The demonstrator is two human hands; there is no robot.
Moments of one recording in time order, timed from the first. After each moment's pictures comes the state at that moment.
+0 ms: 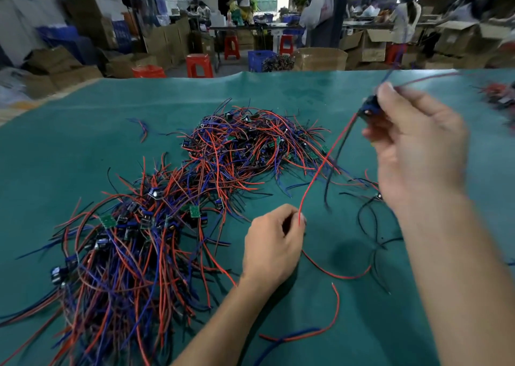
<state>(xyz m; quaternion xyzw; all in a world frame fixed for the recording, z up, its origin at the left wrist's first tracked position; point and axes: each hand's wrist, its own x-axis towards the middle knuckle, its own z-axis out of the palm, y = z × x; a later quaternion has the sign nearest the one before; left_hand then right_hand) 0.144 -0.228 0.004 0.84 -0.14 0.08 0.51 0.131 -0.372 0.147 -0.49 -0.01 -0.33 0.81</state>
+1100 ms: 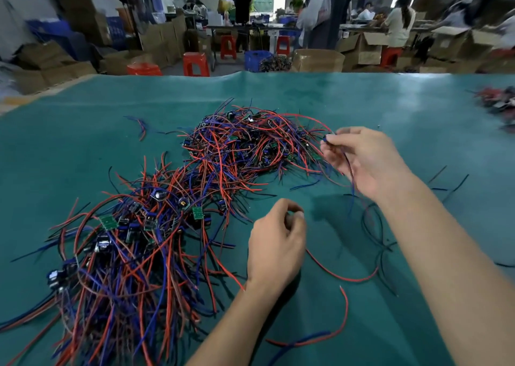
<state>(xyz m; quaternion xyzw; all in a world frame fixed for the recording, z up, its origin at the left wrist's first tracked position) 0.147 -0.228 0.001 0.82 -0.11 0.09 0.55 0.201 -0.388 0.106 -0.55 0.13 -0.13 0.81</state>
